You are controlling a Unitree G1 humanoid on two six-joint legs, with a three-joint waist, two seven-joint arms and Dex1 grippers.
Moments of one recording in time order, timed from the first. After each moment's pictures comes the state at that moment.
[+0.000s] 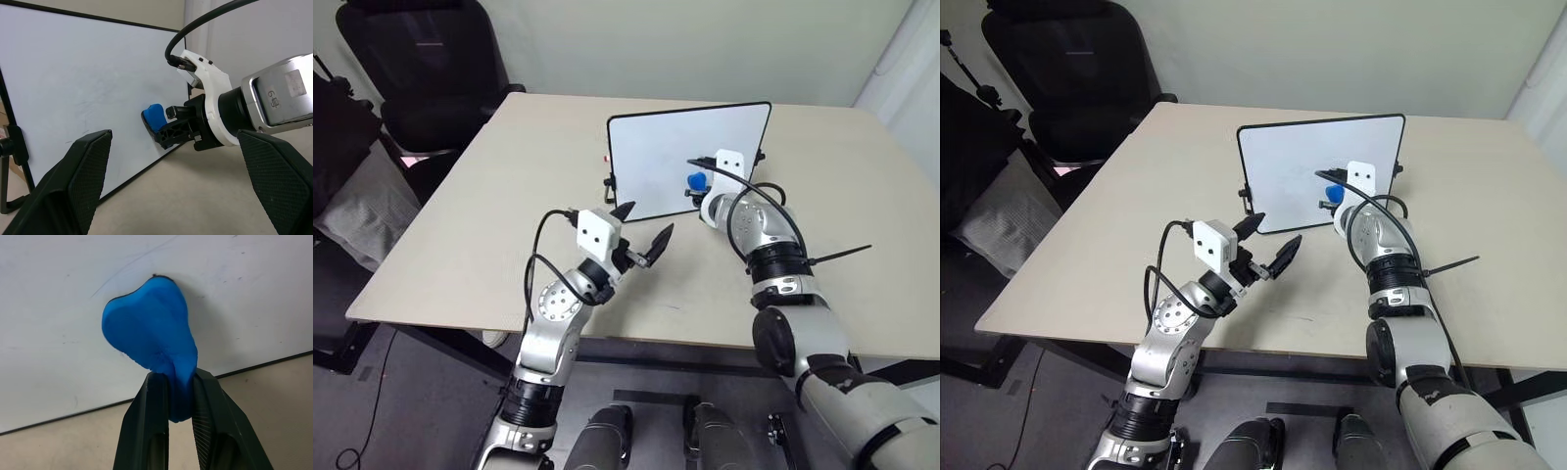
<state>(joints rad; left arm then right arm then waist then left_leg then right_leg) -0.33 0.14 -0.10 -0.16 -0.23 0.16 -0.44 -1.11 -0.10 -0.24 0.73 0.24 0.74 -0.09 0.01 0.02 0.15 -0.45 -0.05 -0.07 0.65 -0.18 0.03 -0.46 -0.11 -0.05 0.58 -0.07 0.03</state>
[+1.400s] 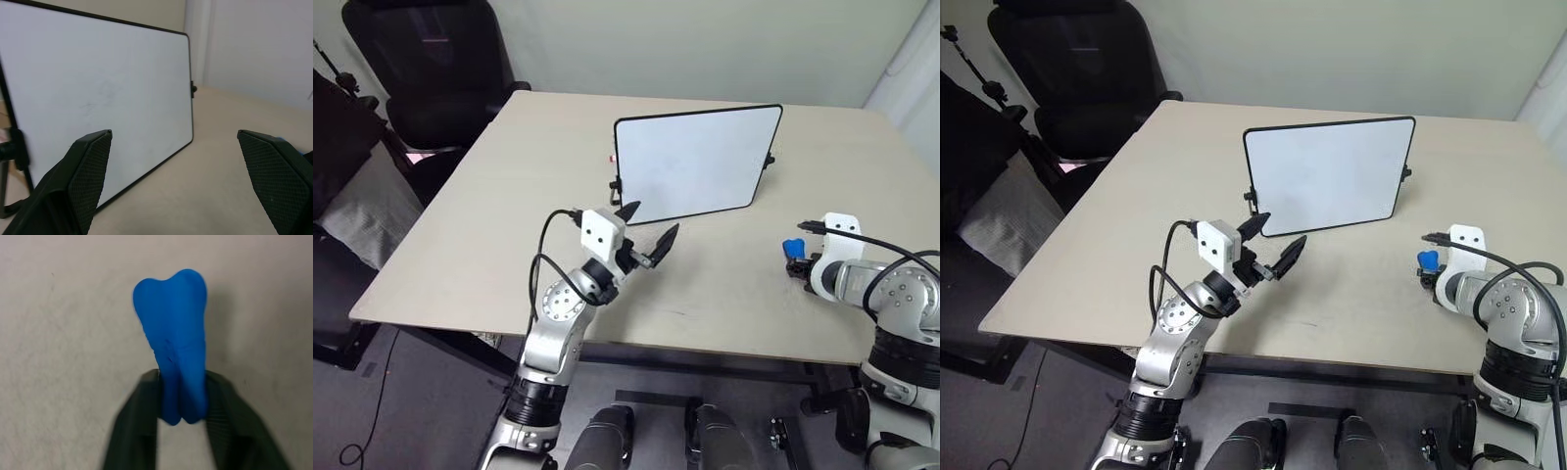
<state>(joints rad) -0.33 0.12 -0.11 -0.14 -0.24 0.15 -0.45 -0.55 -0.45 -0.42 -0.25 0.53 1.61 -0.13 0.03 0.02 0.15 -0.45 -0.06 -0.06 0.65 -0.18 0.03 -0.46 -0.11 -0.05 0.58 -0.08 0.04</state>
